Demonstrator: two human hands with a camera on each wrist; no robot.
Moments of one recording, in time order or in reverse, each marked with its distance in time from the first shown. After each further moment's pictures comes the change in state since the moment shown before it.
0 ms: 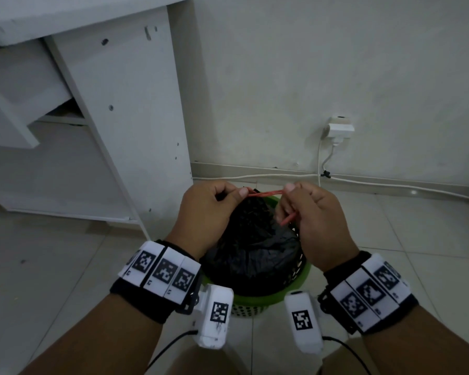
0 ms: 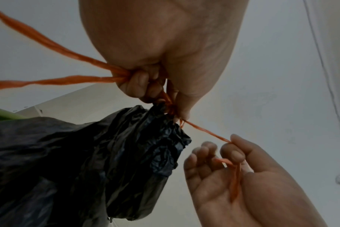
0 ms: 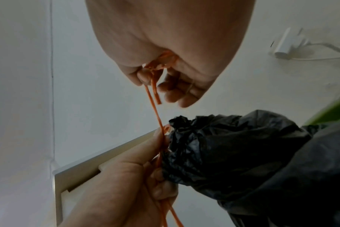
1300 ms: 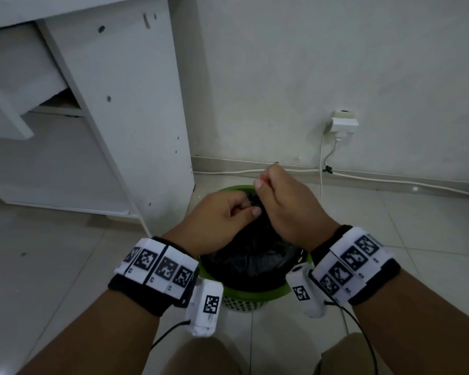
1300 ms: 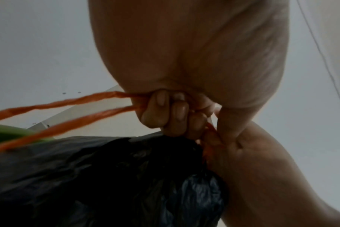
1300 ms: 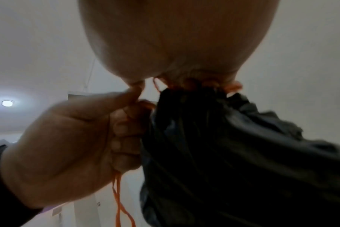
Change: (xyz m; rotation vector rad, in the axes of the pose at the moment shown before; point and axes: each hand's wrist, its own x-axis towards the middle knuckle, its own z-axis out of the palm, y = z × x) left_hand -0.005 -0.008 0.001 0.175 -0.381 0.118; right_hand 0.024 0.003 0.017 -0.808 -0.226 -0.128
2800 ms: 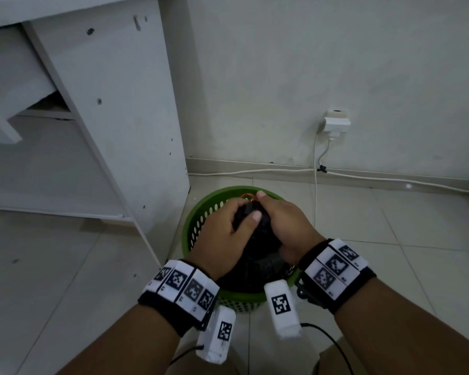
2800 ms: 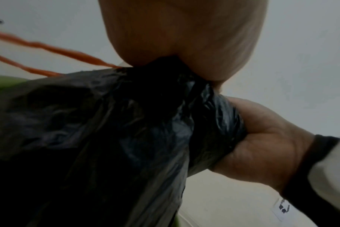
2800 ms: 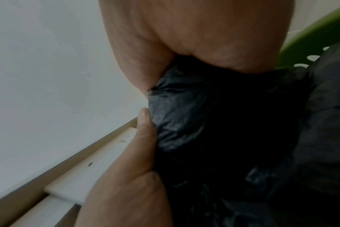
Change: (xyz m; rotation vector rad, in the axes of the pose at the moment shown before) left_hand -0.009 -0.010 0.047 -0.076 0.246 0.010; right_hand -0.012 0.015 0.025 1.049 -0.054 0.722
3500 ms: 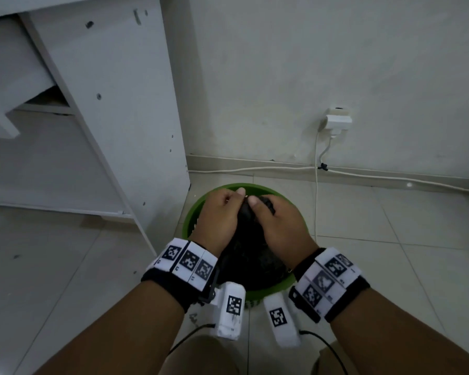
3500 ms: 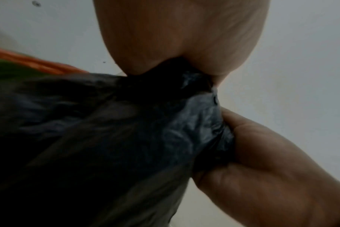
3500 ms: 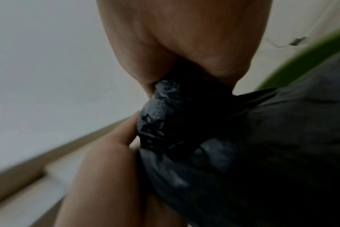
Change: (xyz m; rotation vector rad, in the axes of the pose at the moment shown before) left_hand 0.027 -0.002 0.002 -0.246 0.111 -0.405; right_hand -0.002 0.018 -0.001 -0.579 0.101 -0.559
